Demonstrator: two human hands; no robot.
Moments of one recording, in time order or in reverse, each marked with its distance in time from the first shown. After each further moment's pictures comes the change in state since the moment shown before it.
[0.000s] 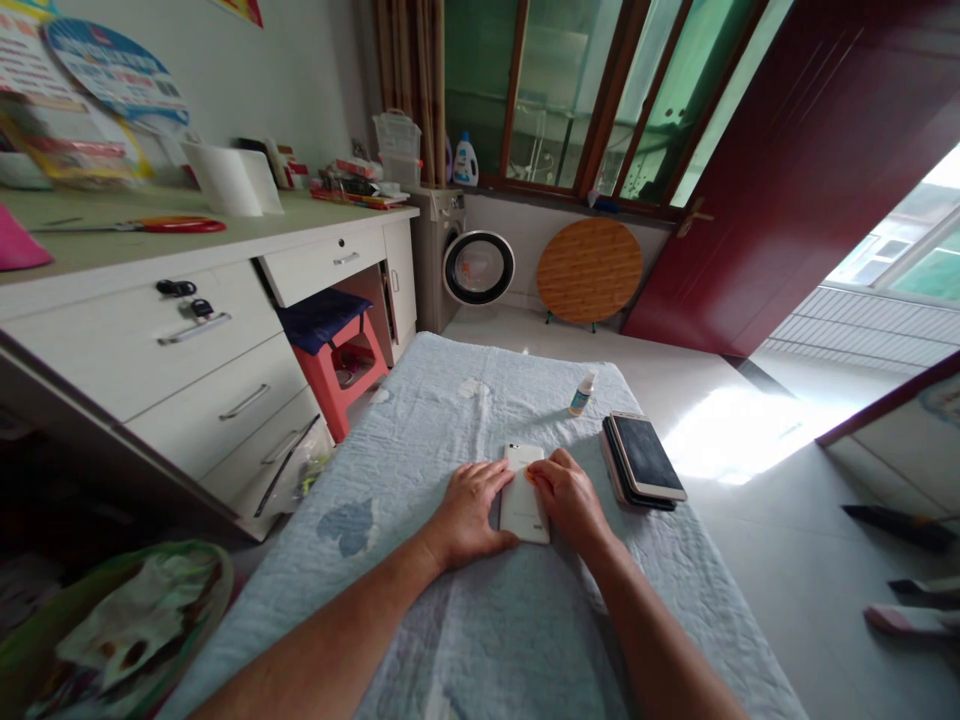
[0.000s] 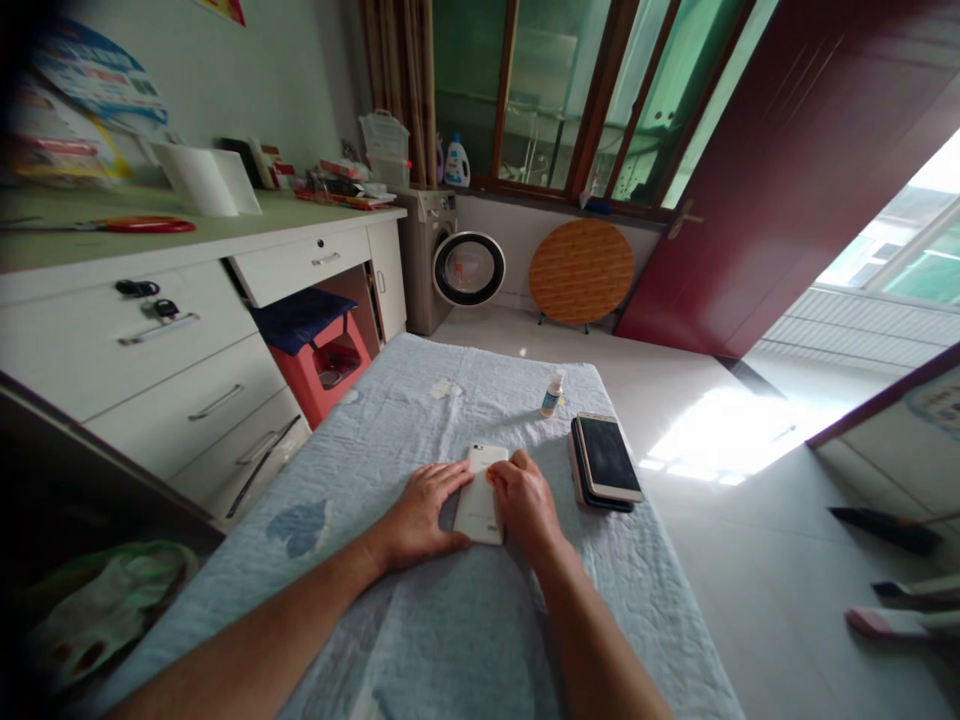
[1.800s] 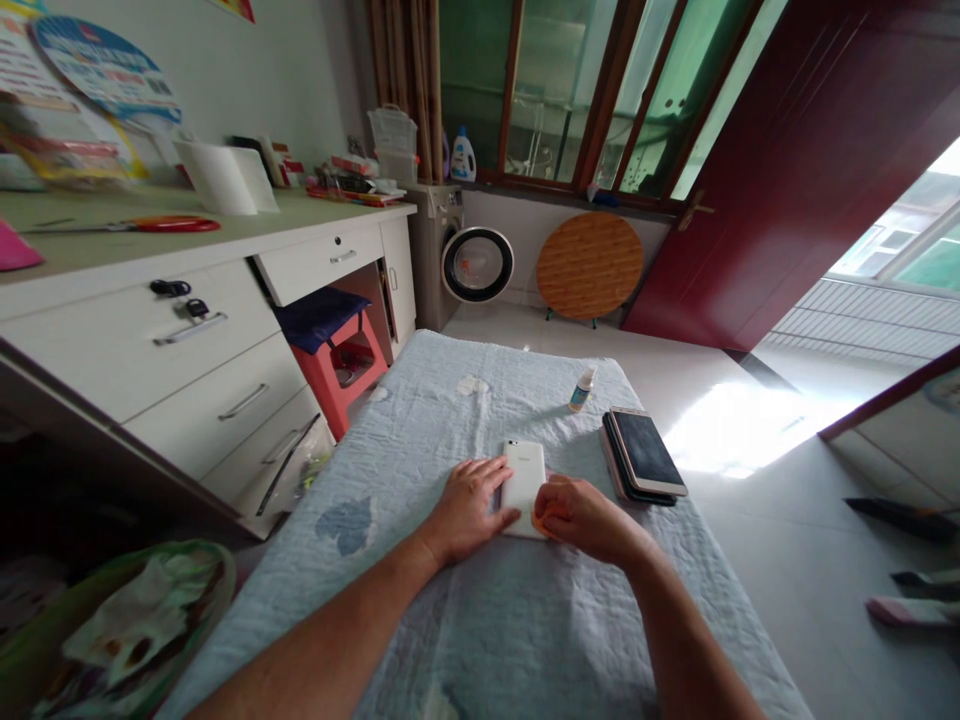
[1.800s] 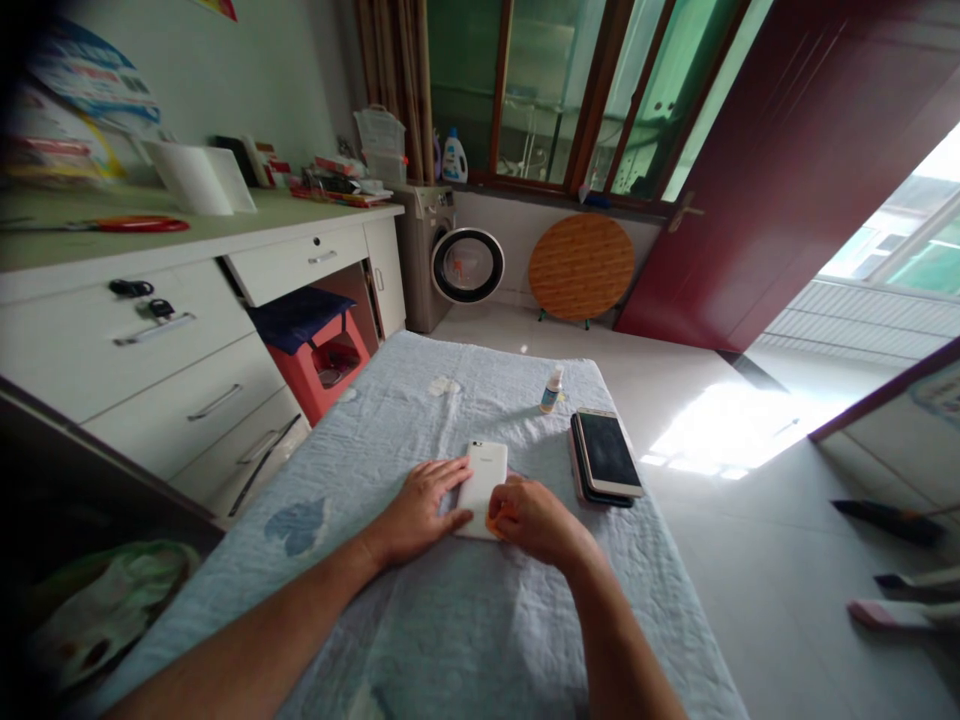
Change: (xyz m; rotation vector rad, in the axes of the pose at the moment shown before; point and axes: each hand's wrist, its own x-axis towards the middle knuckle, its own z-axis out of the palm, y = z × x) left_hand 0.000 -0.003 0.002 0.002 0.043 0.005; right_hand -0.013 -0.012 -0.041 0.072 -0.455 -0.063
